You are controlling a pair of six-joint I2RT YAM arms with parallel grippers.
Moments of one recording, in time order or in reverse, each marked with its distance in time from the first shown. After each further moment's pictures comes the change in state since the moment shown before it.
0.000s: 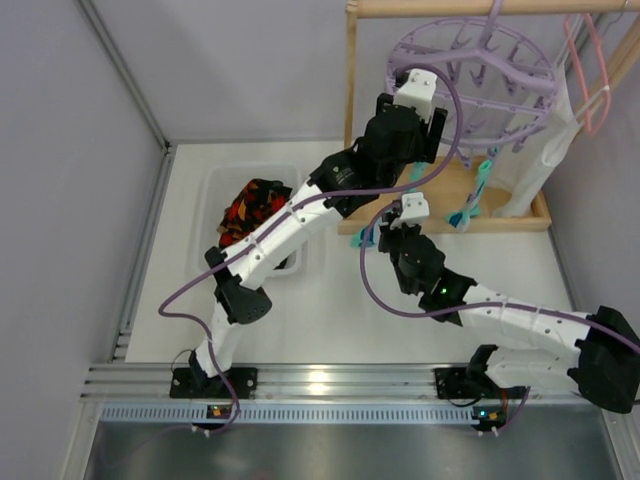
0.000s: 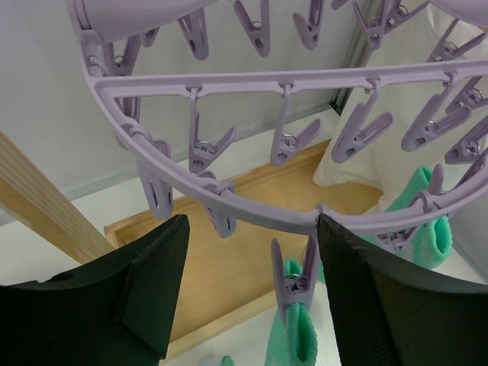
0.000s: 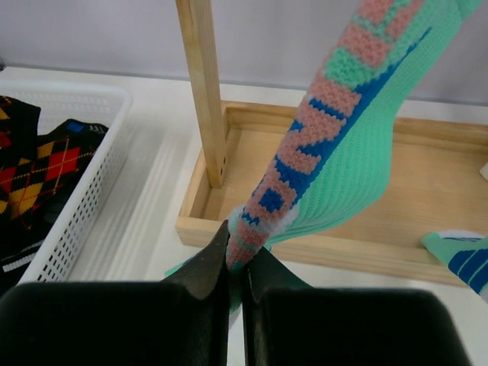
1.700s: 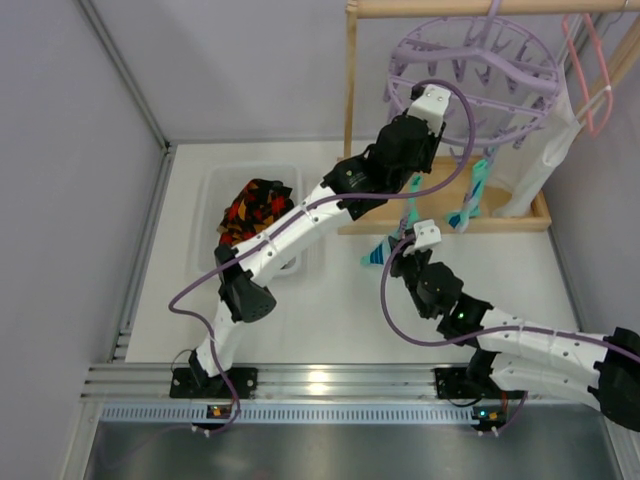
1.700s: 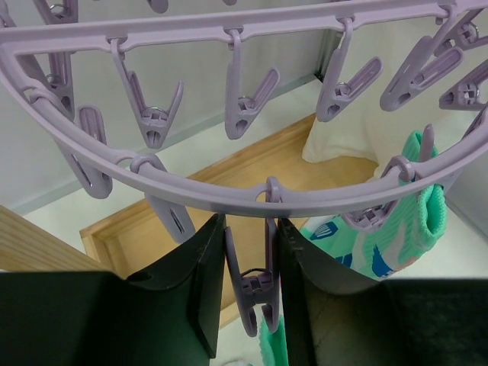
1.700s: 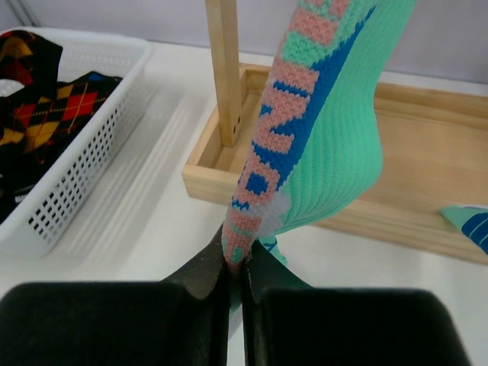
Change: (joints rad) left arm 0.011 0.037 -0.073 0.062 0.100 0.029; right arm 0.029 -0.174 -0.227 0.069 -0.069 -0.007
